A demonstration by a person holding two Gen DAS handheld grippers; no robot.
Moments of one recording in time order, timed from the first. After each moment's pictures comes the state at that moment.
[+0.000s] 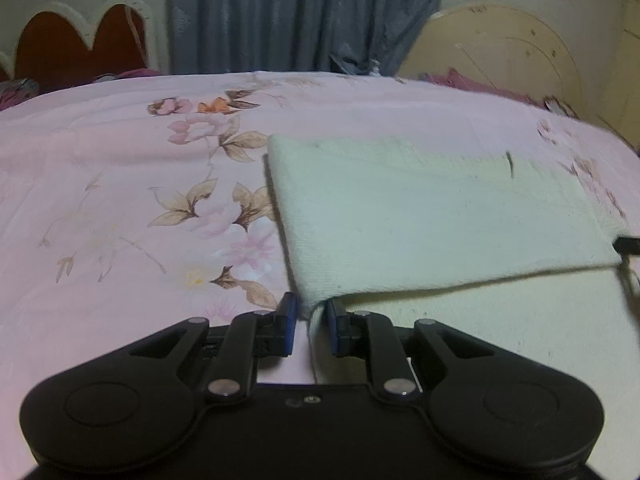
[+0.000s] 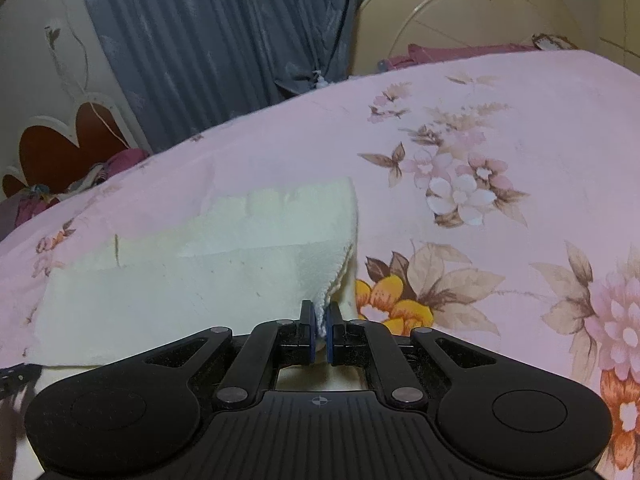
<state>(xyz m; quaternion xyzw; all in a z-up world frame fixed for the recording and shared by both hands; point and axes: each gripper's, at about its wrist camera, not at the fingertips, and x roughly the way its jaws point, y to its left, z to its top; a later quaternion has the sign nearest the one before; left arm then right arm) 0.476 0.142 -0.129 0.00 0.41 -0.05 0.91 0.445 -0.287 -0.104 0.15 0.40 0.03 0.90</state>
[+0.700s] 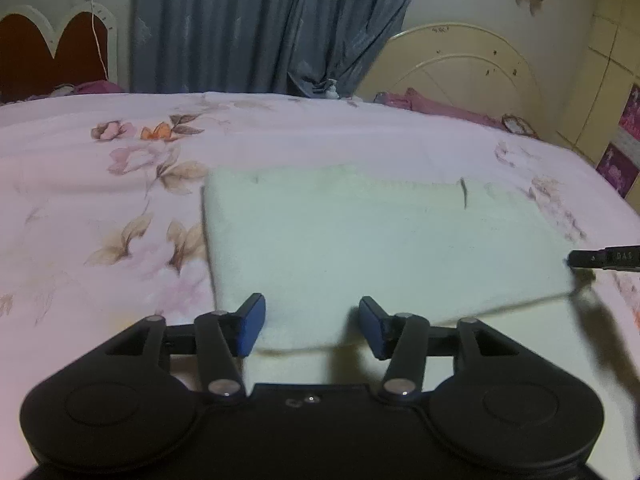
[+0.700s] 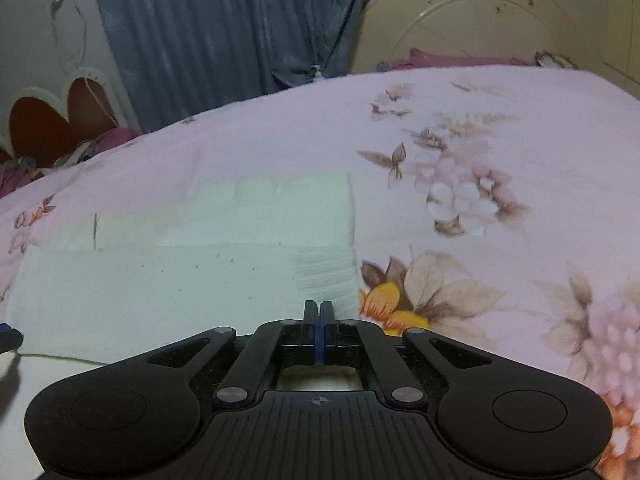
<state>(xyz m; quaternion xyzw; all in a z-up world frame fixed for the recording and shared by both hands) 0.500 0.128 -0.125 -0.04 0.38 -0.12 0.92 0.459 -0.272 -0.097 0.10 0.40 0.03 0.91</state>
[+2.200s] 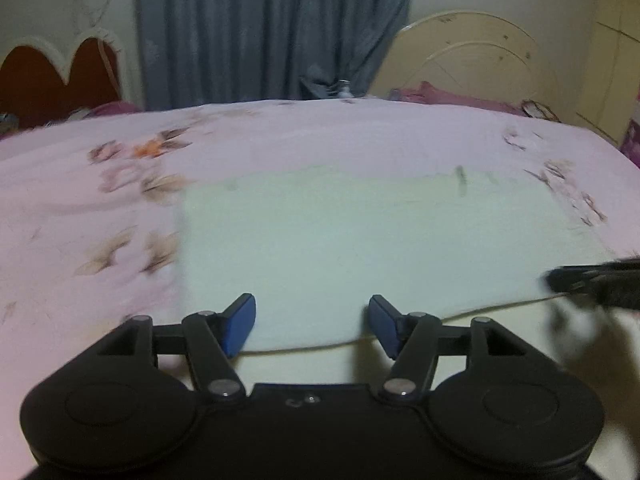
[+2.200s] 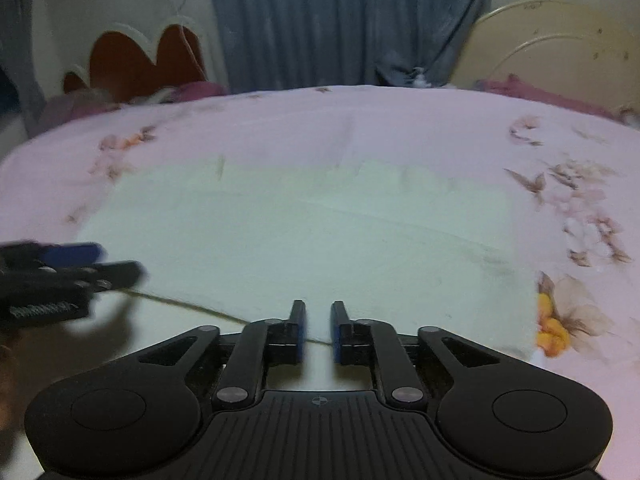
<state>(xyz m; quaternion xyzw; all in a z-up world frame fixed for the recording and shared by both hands) 0.492 0.090 -0.132 0.00 0.37 -0.07 0.92 0.438 -0.198 -0.104 0.04 0.41 0.11 0.91</state>
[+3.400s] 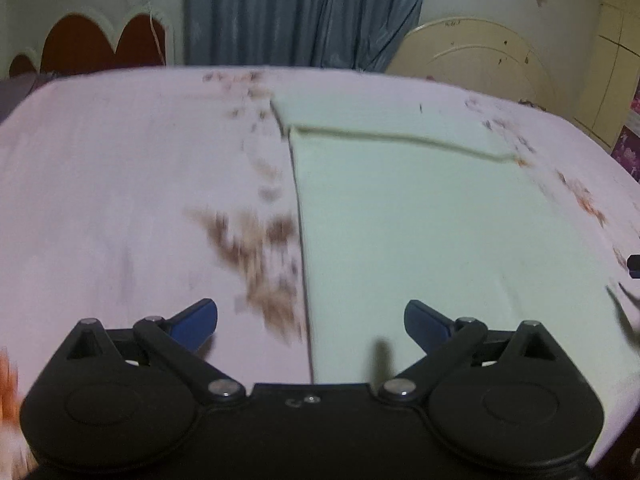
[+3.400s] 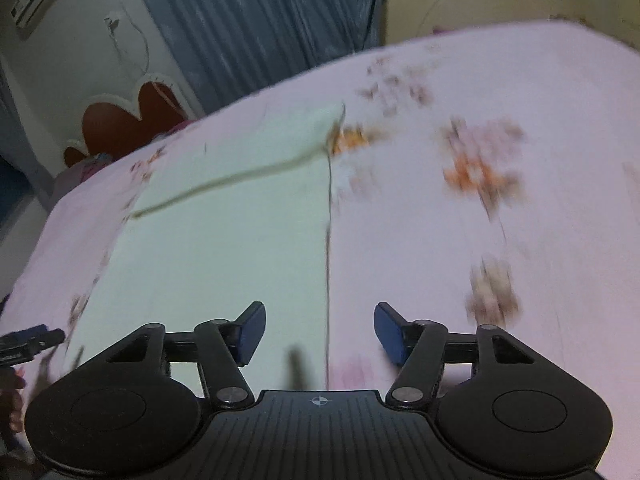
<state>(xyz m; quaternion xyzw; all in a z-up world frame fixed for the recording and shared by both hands) 0.207 0.150 -0.105 -0.02 0.39 -0.05 0.92 0.171 -0.360 -0.061 0.17 0.42 0.13 0.88</state>
